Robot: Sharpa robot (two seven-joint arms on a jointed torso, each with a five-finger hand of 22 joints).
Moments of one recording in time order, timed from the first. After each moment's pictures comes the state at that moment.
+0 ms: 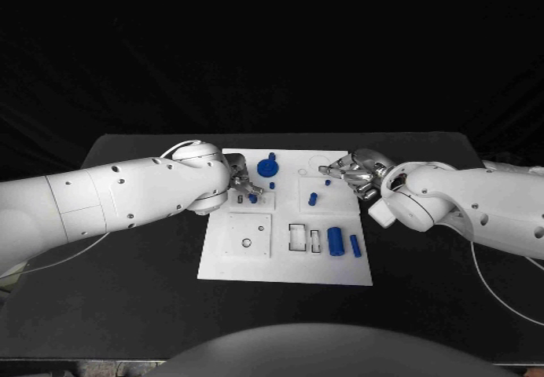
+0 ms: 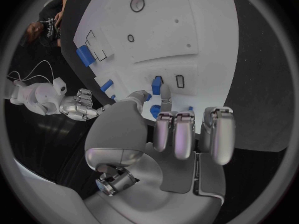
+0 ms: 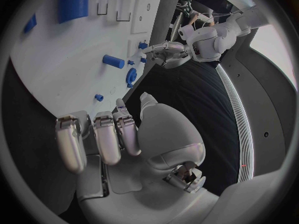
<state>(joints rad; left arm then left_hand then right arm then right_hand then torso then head) 1.33 -0.55 -0.22 1.35 -1.14 -0.03 -0.63 1.05 -0.04 0.10 0.30 0.51 1.02 0.05 0.30 0.88 1.47 0.00 1.57 1.31 1.47 -0.04 1.57 1.31 0.01 1.47 0.08 1.57 1.31 1.26 -0.88 -0.21 1.56 -0.61 -0.38 -0.15 1.29 0.19 -0.06 0.28 0.30 0.71 0.19 0.19 0.09 1.47 0.16 1.58 1.31 1.46 0.09 1.57 1.31 0.01 1.46 0.20 1.57 1.31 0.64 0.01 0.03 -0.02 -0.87</state>
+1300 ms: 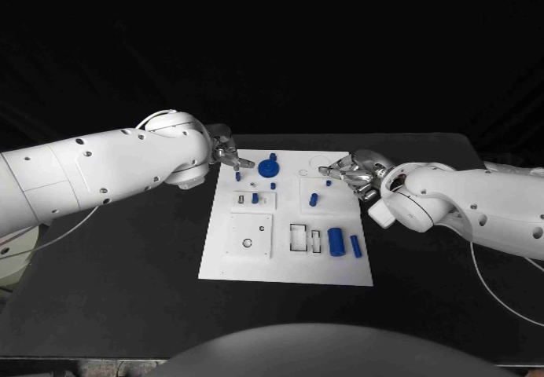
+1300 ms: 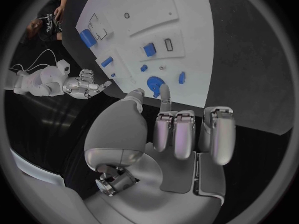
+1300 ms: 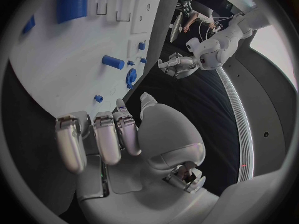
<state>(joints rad) 1.41 -0.61 -0.18 1.31 -1.13 -0.01 -0.54 1.08 -0.07 0.04 0.29 0.39 1.00 0.05 0.30 0.88 1.47 0.00 1.57 1.31 1.47 -0.04 1.57 1.31 0.01 1.47 0.08 1.57 1.31 1.25 -0.87 -0.21 1.55 -0.61 -0.38 -0.15 1.29 0.19 -0.06 0.28 0.30 0.71 0.19 0.20 0.08 1.47 0.16 1.57 1.31 1.46 0.09 1.57 1.31 0.01 1.47 0.21 1.57 1.31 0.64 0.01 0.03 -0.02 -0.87</state>
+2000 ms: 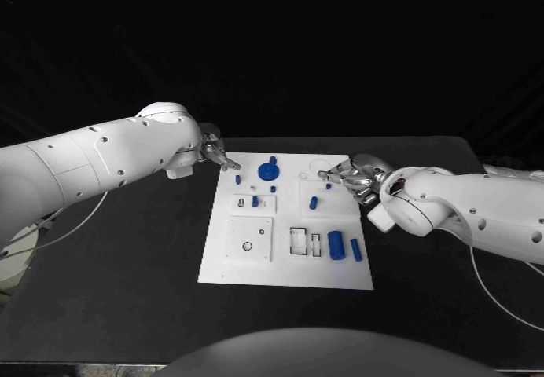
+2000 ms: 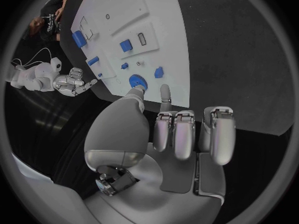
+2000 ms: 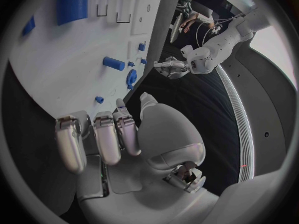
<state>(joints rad) 1.40 -0.50 -0.19 1.02 -1.10 0.18 -0.43 1.12 -0.07 0.01 0.29 0.37 1.00 0.05 0.26 0.84 1.47 0.00 1.57 1.31 1.47 -0.04 1.57 1.31 0.01 1.47 0.08 1.57 1.31 1.25 -0.87 -0.21 1.55 -0.61 -0.38 -0.15 1.29 0.19 -0.06 0.28 0.30 0.71 0.19 0.20 0.08 1.47 0.16 1.58 1.31 1.46 0.09 1.57 1.31 0.01 1.47 0.21 1.57 1.31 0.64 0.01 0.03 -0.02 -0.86</state>
